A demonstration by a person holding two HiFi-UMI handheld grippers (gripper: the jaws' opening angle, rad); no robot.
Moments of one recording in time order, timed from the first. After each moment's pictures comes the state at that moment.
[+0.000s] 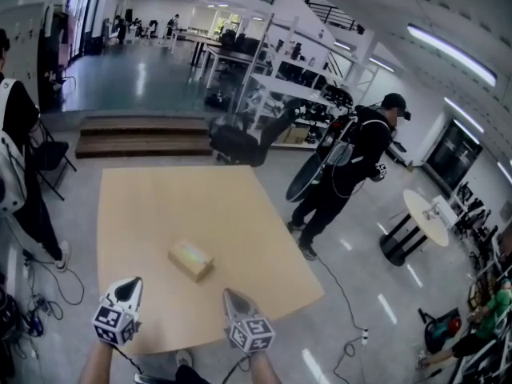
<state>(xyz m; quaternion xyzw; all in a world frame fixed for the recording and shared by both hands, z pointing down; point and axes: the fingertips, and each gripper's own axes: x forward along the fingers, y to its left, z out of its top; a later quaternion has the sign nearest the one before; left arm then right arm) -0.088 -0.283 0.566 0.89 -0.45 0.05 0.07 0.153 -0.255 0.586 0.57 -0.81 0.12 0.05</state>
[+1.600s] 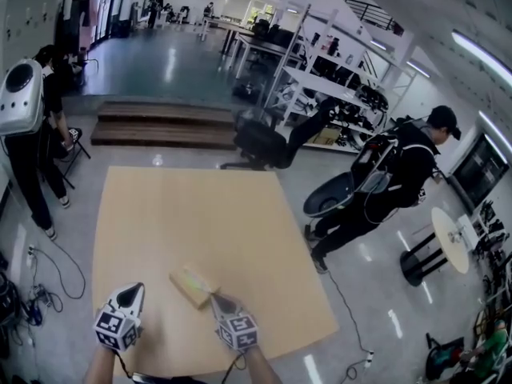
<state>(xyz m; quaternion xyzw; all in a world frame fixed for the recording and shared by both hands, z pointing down) -0.074 -0.382 0.600 0.86 -0.50 0.07 0.12 0.127 -0.391 0.667 0.46 -0.86 0.15 0.17</state>
